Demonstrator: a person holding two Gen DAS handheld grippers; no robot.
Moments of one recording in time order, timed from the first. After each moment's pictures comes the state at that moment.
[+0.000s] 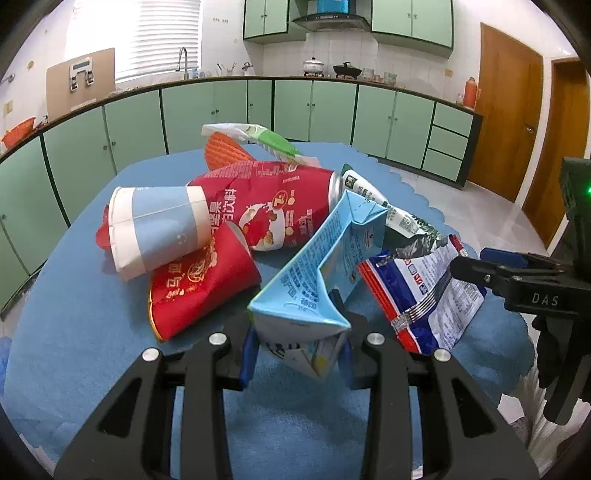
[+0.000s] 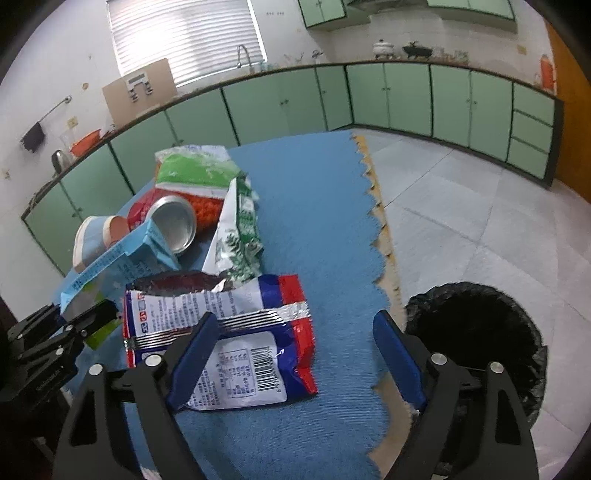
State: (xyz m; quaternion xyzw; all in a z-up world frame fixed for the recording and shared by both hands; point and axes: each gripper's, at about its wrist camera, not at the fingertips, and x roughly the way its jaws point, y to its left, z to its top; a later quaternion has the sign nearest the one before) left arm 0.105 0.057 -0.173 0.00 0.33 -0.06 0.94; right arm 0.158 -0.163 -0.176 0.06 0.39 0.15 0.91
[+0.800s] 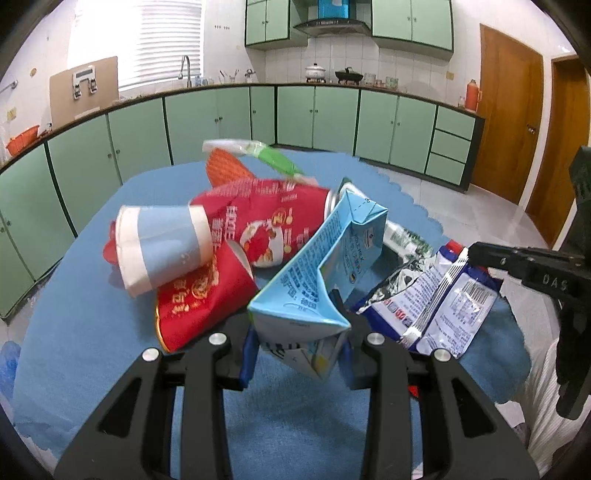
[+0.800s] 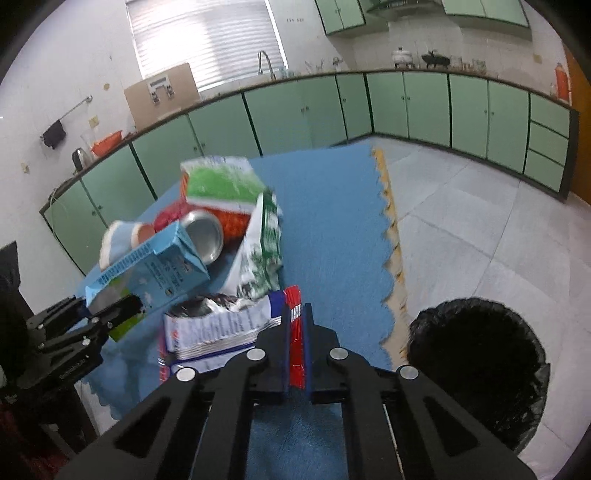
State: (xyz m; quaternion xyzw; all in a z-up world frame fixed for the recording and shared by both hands) left arm 0.107 0.053 -0.157 0.01 0.32 -0.06 0.95; right arm 0.143 -0.171 -0.141 0.05 0.35 0.18 0.92
